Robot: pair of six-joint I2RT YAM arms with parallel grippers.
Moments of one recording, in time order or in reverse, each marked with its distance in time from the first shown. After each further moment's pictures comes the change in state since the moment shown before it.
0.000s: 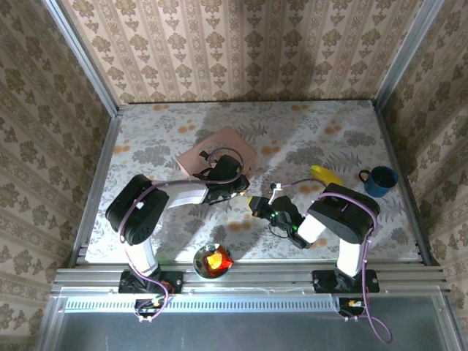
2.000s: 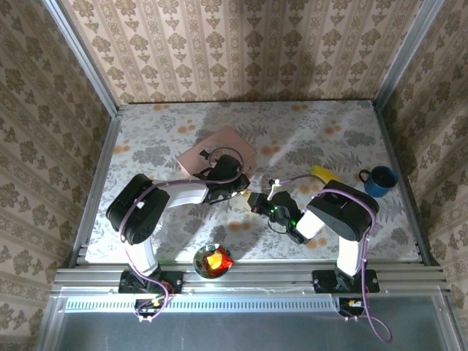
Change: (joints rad) left arm 0.001 0.005 0.000 0.020 0.001 -0.005; right arm -0.041 0.019 0.047 -0.016 -0.070 -0.005
